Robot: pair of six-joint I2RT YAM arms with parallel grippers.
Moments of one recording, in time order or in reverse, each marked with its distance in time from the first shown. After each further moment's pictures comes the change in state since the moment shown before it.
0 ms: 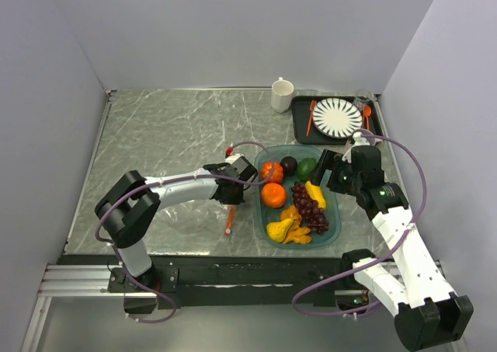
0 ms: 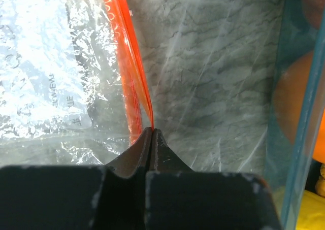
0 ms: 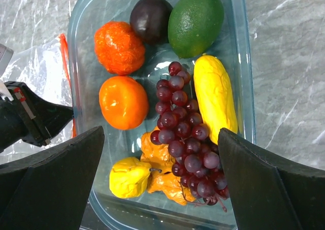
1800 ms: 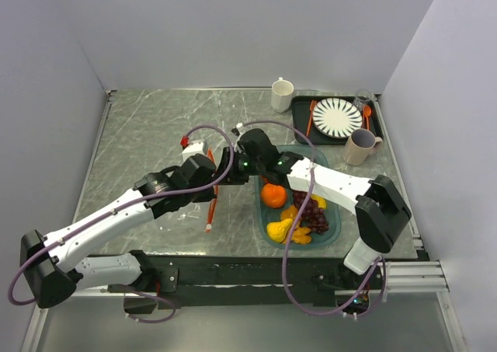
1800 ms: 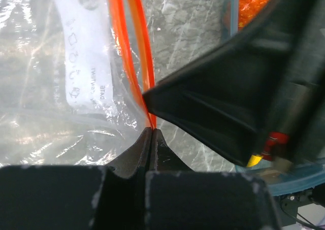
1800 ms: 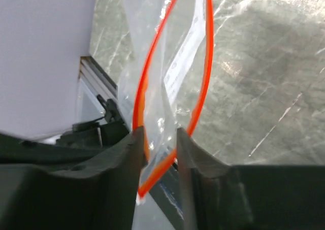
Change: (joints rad) left arm 0.000 -0.610 -0.080 -0.226 -0.103 -0.057; right arm 0.646 0.779 0.365 0.517 -0.222 0.357
